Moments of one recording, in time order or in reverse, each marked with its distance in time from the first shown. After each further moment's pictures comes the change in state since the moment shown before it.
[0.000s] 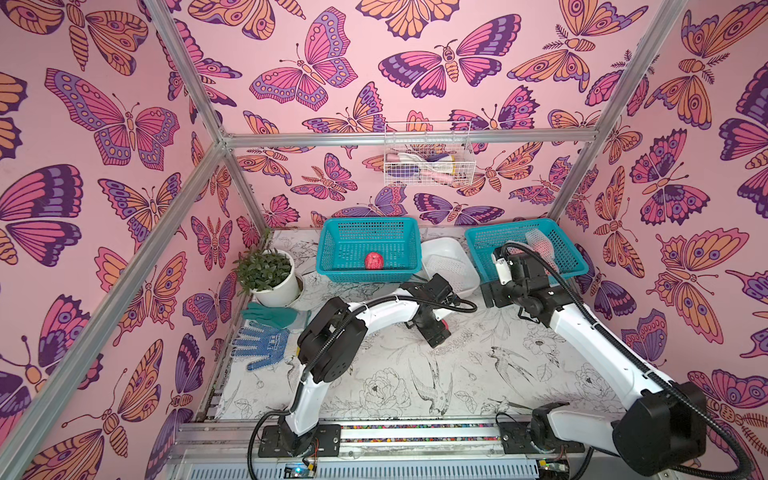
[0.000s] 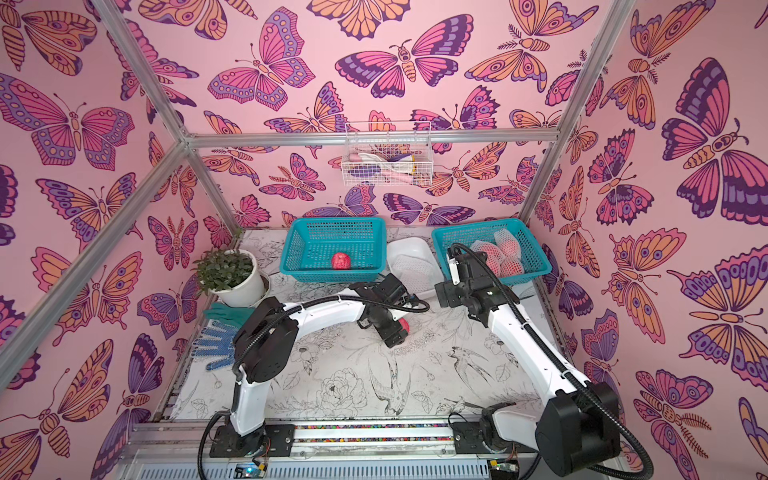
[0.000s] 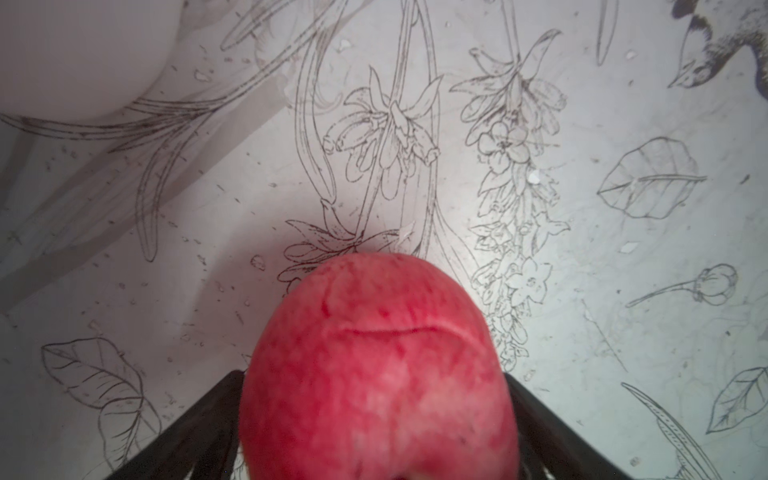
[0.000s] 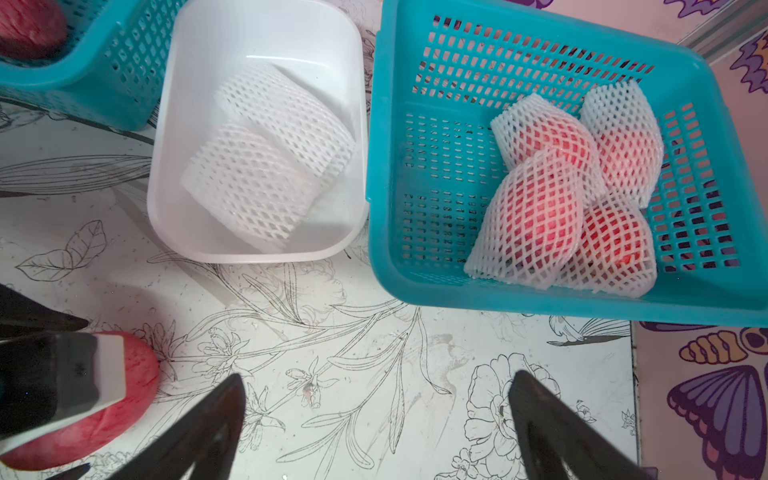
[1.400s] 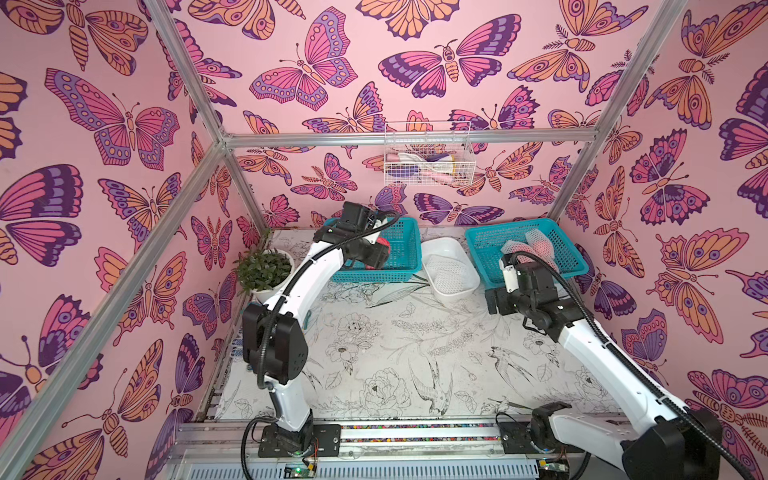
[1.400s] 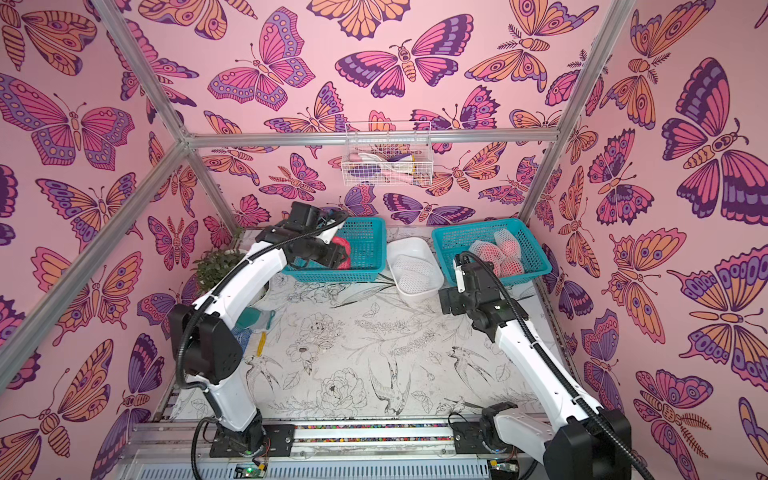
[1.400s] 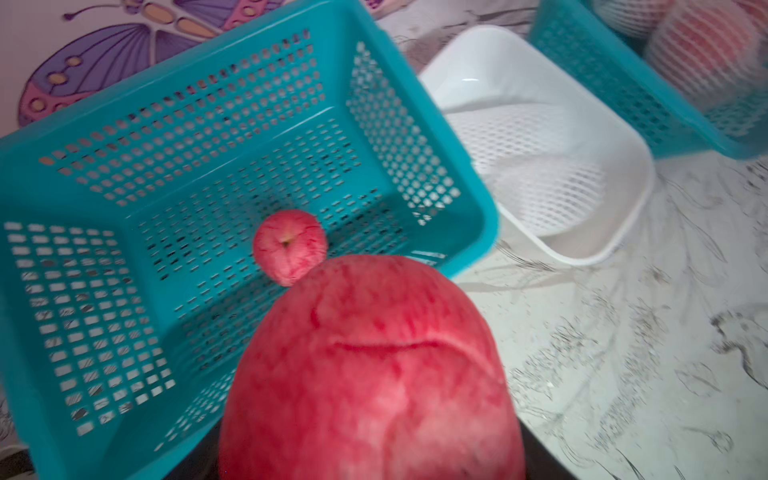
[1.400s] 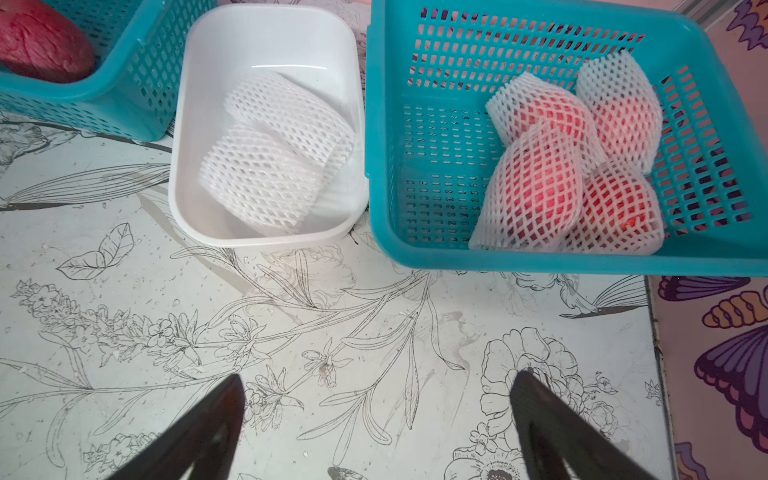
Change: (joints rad) left arm 0.534 -0.194 0.267 -0.134 0.013 -0.053; right arm -0.004 -0.114 -0.078 -0.002 -0.023 0.074
